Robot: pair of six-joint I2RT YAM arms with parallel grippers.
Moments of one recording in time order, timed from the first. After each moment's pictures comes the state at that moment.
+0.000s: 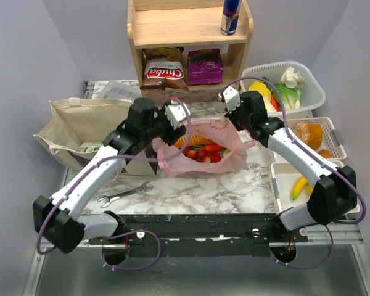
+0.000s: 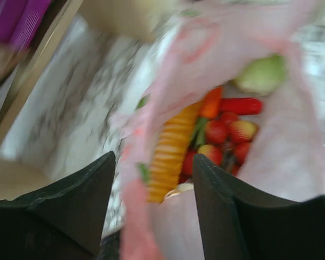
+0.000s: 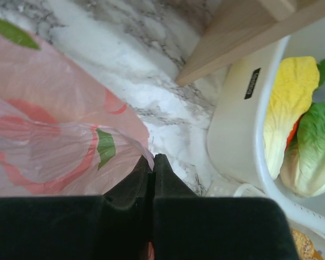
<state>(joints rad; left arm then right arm) -0.51 1.29 1.19 -0.33 0.34 0.37 0.46 1.45 1.18 -0.33 0.09 -0.44</state>
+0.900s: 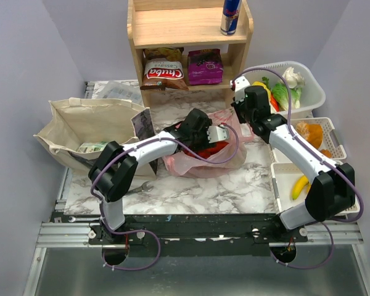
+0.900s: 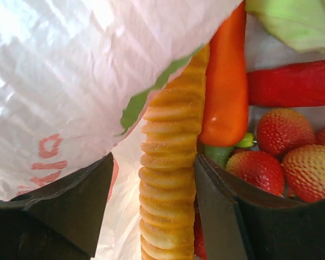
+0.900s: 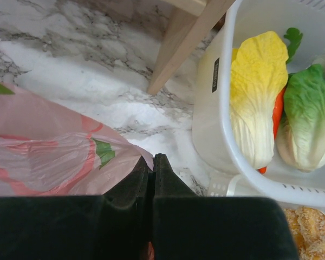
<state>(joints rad) -0.76 1.81 1.29 -0.20 0.09 0.74 0.40 1.49 1.24 -0.25 0.21 -0.24</state>
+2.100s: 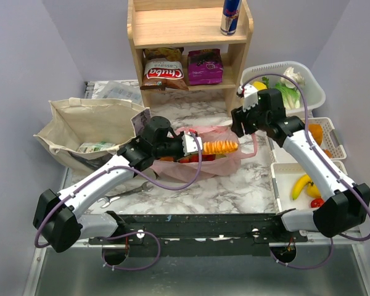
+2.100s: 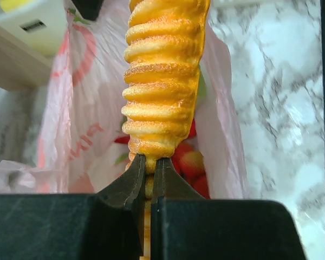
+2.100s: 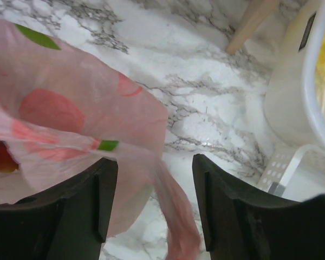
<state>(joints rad) -0.71 1.23 0.97 -0.25 0.55 0.61 0.35 1.34 1.21 -0.53 -0.13 -0.17</state>
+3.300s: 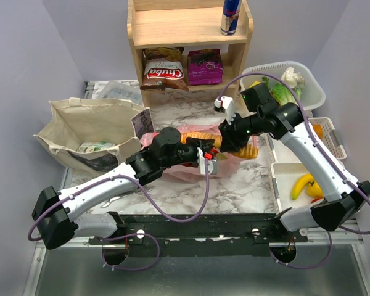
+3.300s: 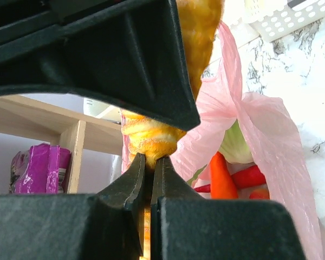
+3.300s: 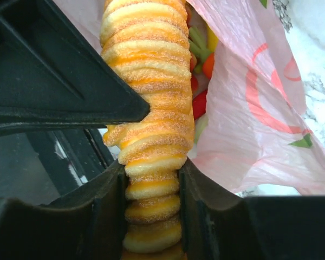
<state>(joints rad) -0.93 1.21 0.93 0.06 0.32 0.92 0.55 1.42 1.60 -1.12 -0.46 -0.34</state>
